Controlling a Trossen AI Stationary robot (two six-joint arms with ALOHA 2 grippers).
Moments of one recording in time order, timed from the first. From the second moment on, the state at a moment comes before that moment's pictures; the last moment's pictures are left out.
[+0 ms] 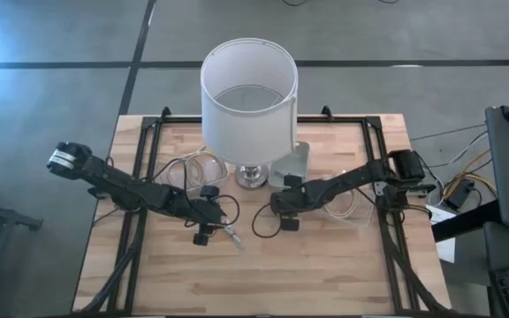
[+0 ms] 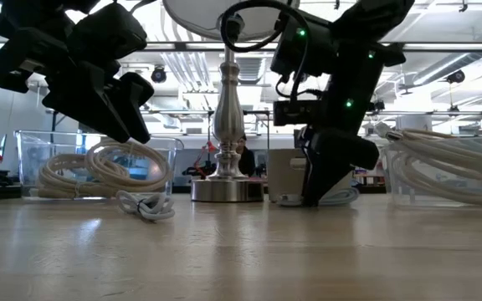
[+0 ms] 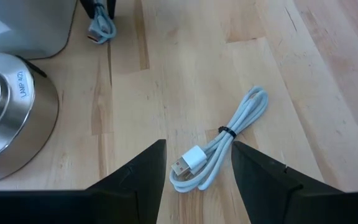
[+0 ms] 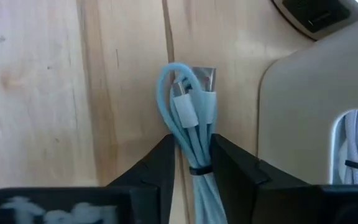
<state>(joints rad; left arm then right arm) -0.30 1.27 0.63 -0.14 -0.16 -0.04 0.11 1.86 1.06 -0.44 0.26 0.17</state>
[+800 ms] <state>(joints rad) -0.30 1.27 0.63 -0.14 -0.16 -0.06 0.13 1.85 1.39 -0.91 0.19 0.15</state>
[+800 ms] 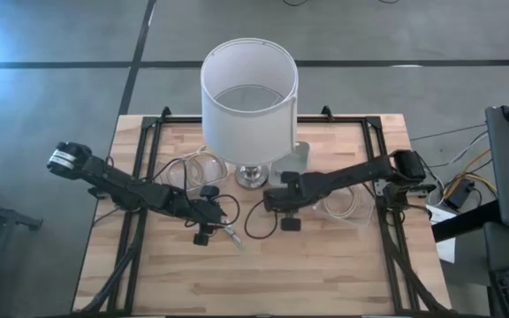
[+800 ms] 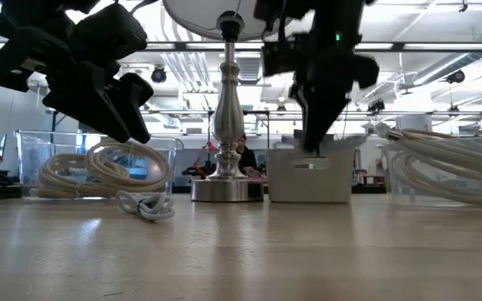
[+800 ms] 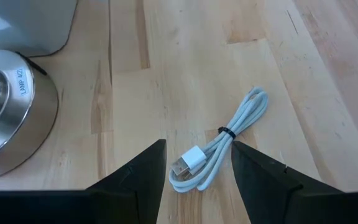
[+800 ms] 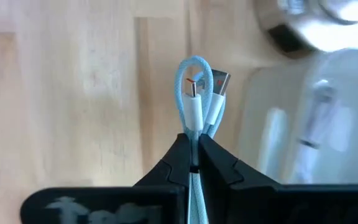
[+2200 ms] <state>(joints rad) -0.30 1.27 0.63 -0.13 -0.16 -0.09 -0.14 1.82 1.25 -0.71 0.53 -0.04</state>
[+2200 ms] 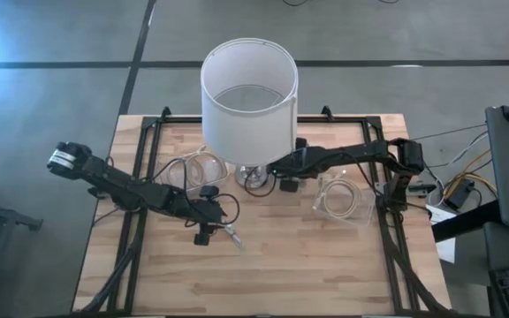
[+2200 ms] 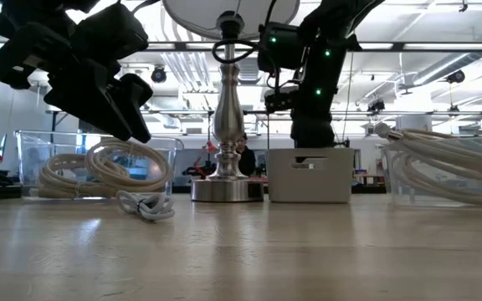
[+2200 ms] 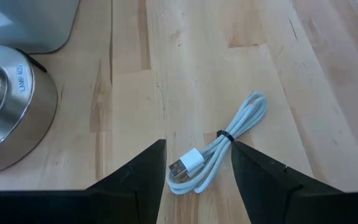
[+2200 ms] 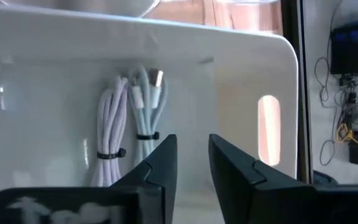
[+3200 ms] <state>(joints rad) -0.30 1.46 0.63 -0.07 -0.14 -0.04 0.06 1.82 1.45 -0.88 0.36 0.14</state>
